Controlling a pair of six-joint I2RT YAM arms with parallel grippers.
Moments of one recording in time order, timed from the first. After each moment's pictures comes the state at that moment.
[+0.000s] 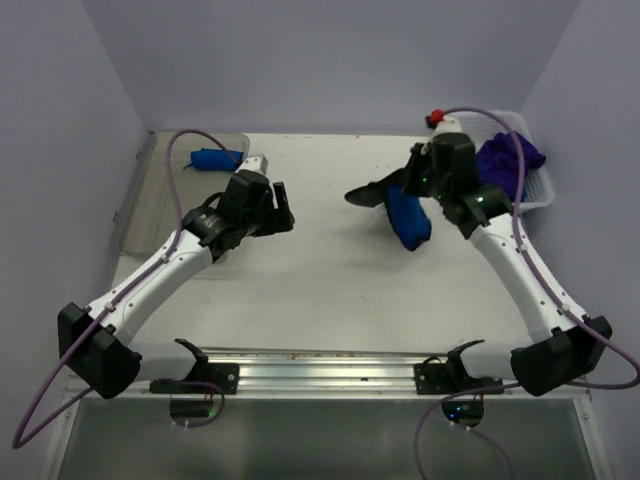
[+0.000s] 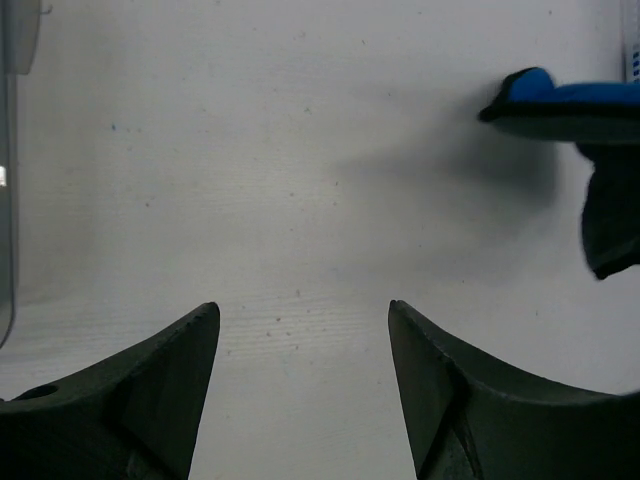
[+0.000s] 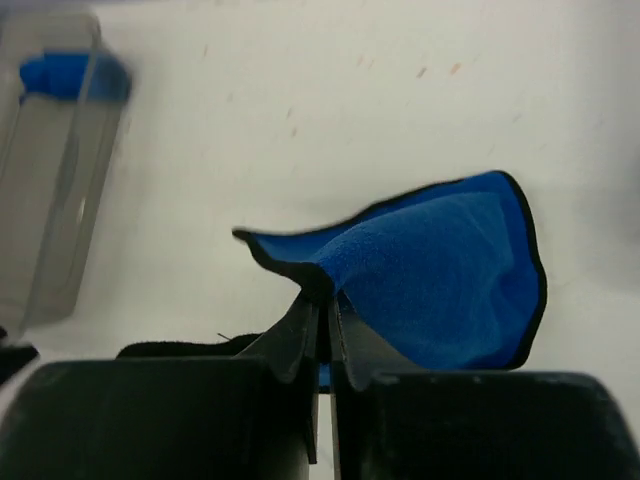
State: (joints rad) left arm -0.59 1.30 1.18 -0.61 -0.18 -0.62; right arm 0.33 1.31 1.42 -0.56 0.11 0.36
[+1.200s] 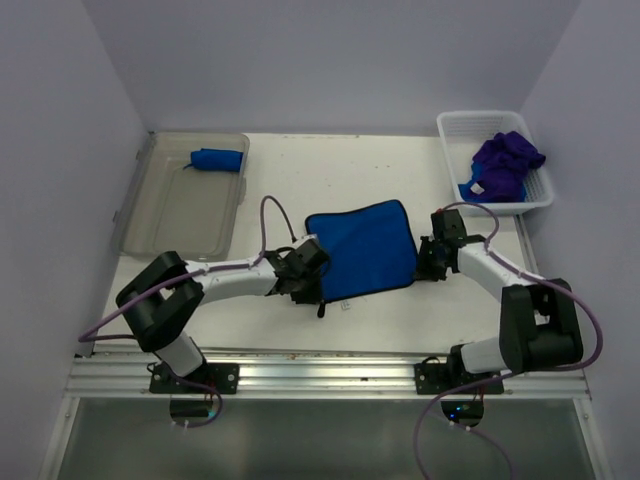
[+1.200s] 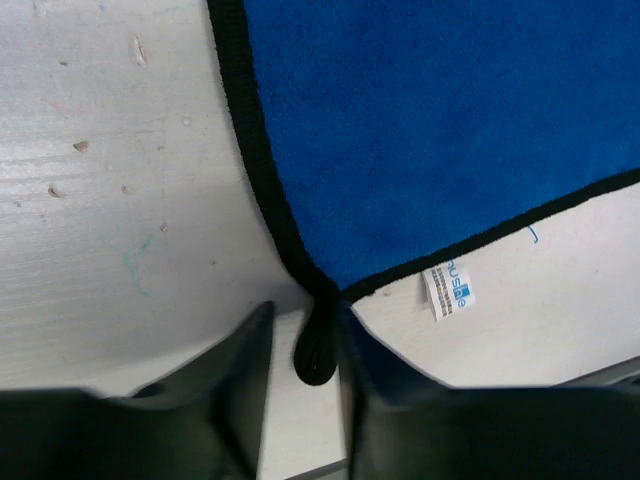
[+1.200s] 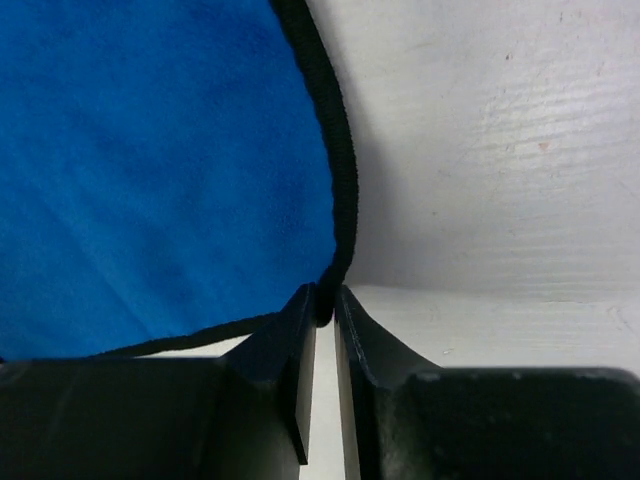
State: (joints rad) left arm -0.90 1.62 0.87 -0.35 -0.06 -0.96; right arm 0.15 1.40 0.73 -0.48 -0.08 0.45
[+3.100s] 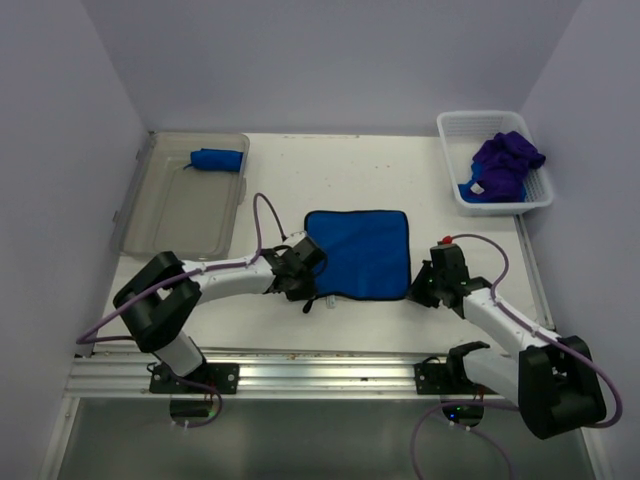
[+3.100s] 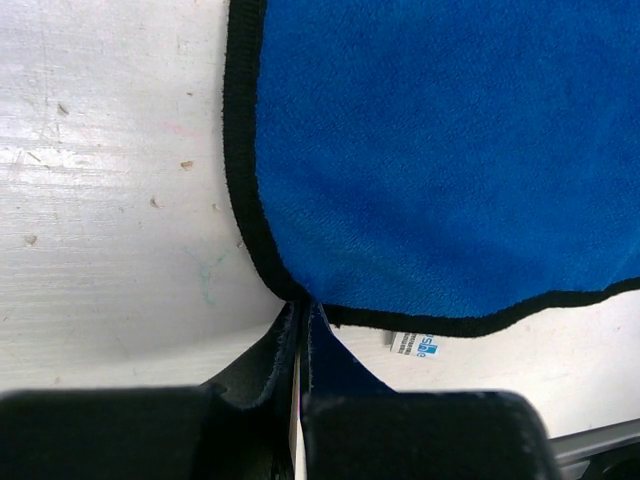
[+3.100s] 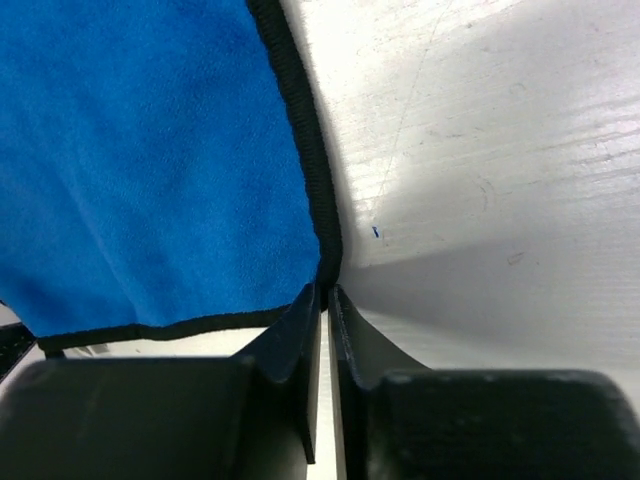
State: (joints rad) left arm -0.88 1.63 0.88 -0.40 -0.15 -1.02; right arm 0.25 1.07 0.39 -0.32 -0.07 0.75
